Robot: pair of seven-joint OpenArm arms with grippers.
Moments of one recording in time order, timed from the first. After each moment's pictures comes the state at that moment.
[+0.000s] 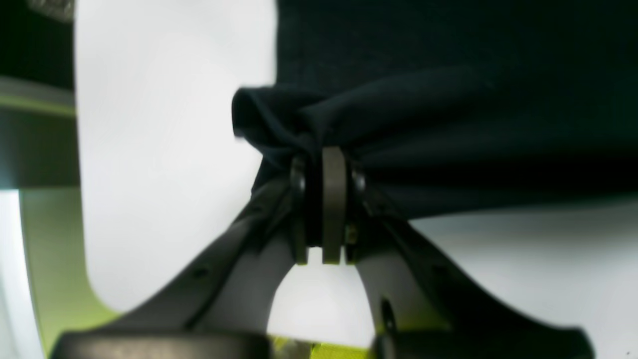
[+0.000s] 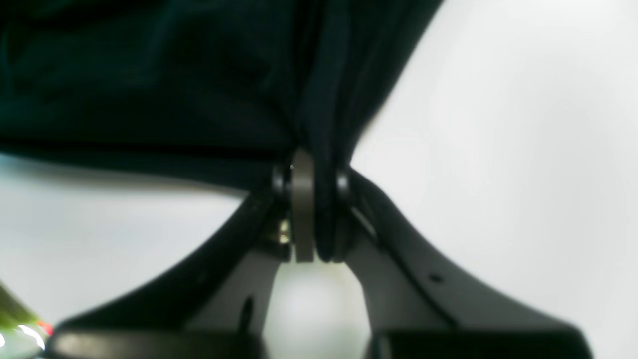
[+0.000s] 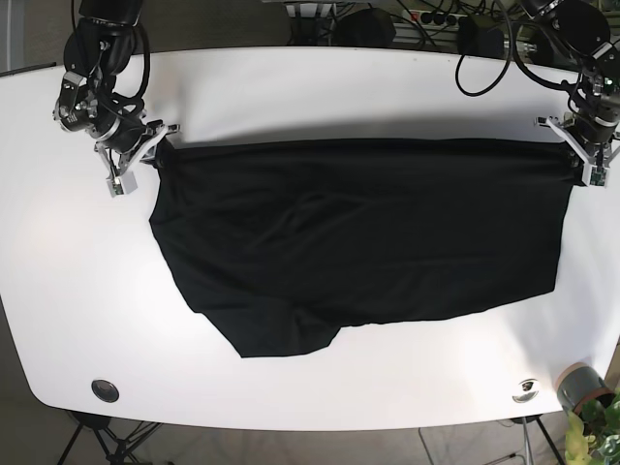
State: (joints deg) left arm 13.6 -14.0 -47.5 104.8 -10.4 -40.4 52.3; right arm -12.3 13.0 22.4 93.6 31.9 32.0 -54.3
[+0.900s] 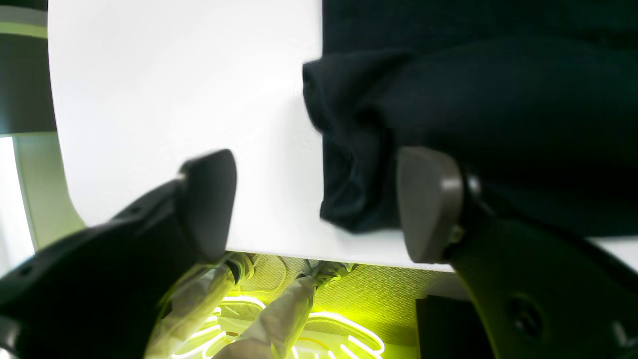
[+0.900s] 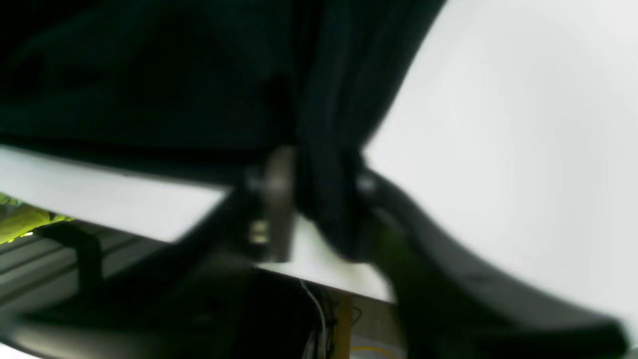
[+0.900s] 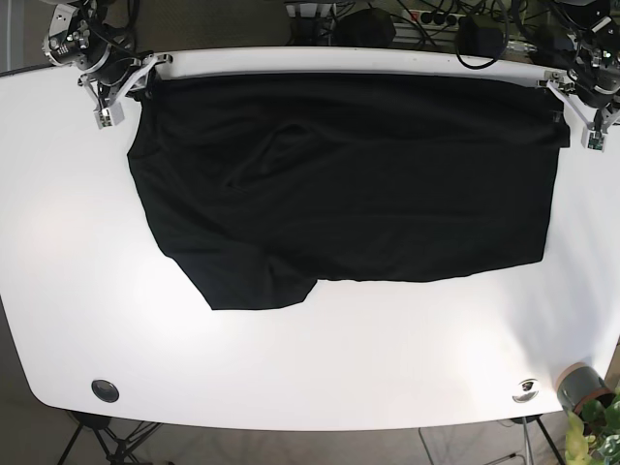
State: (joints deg) left arm 22.4 -13.9 -48.3 104.8 -10.1 -40.4 52.3; right arm -30.3 12.4 28.6 103.4 31.8 32.4 -54.1
